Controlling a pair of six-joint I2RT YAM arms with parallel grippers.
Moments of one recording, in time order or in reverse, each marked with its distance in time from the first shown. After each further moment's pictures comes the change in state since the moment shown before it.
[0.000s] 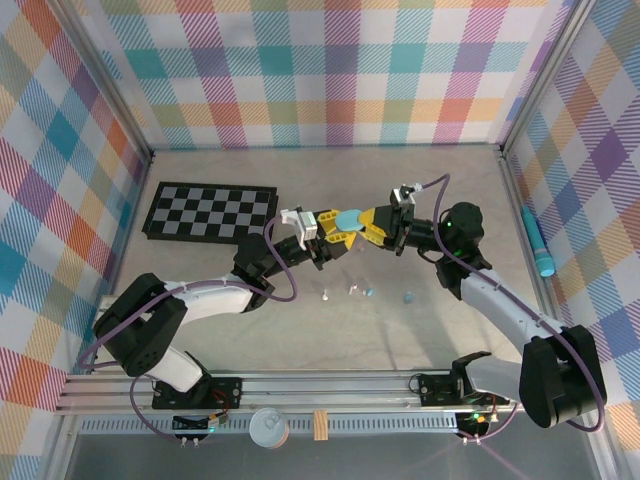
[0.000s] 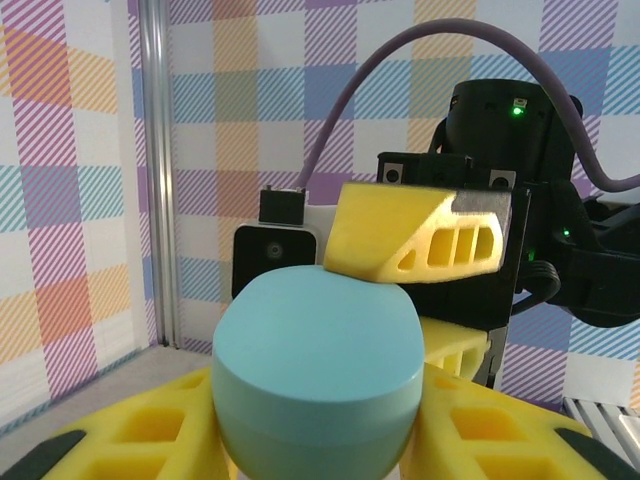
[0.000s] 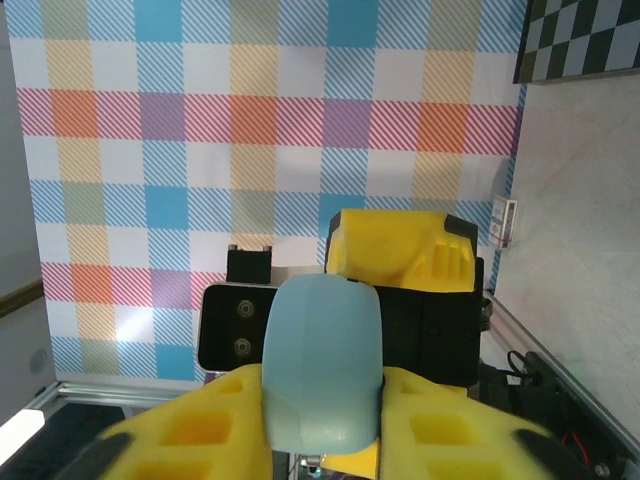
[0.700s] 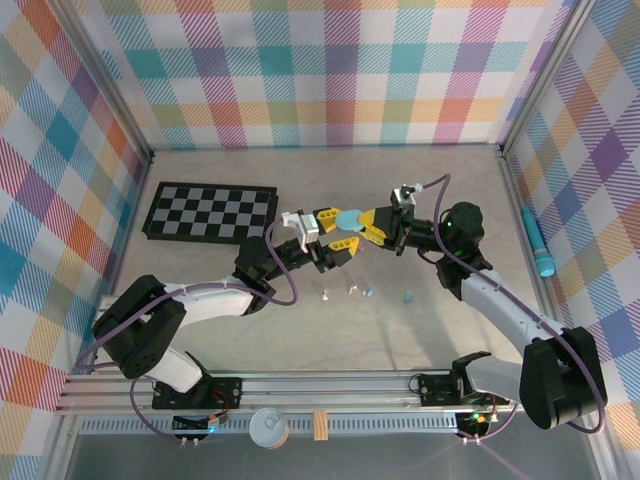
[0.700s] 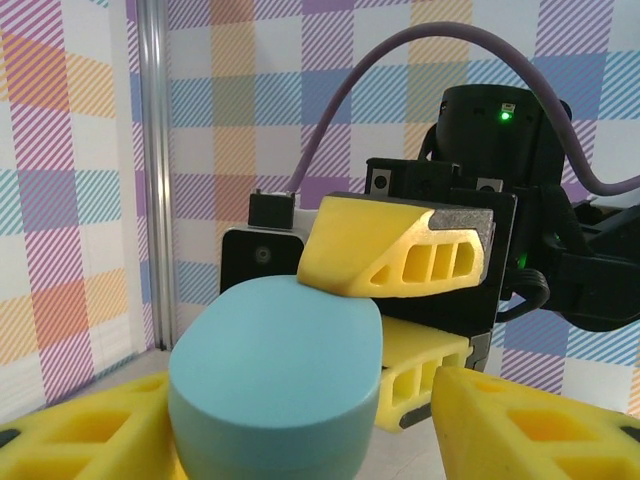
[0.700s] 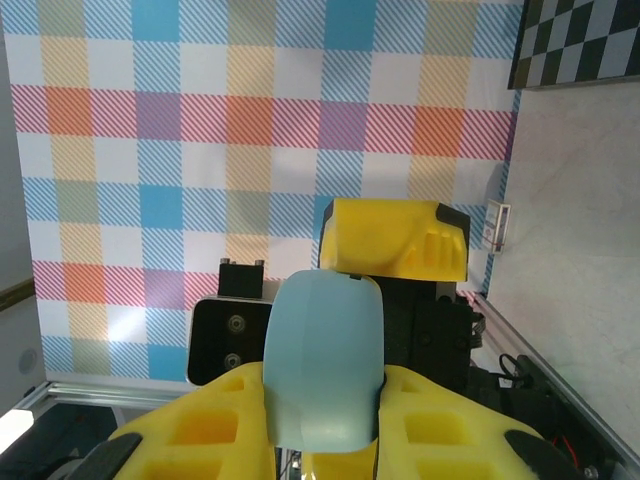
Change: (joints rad) left arm -0.018 -0.008 -0.010 0.006 -0.033 0.004; right arm -0.005 -0.007 0.001 -0.010 0.000 -0.018
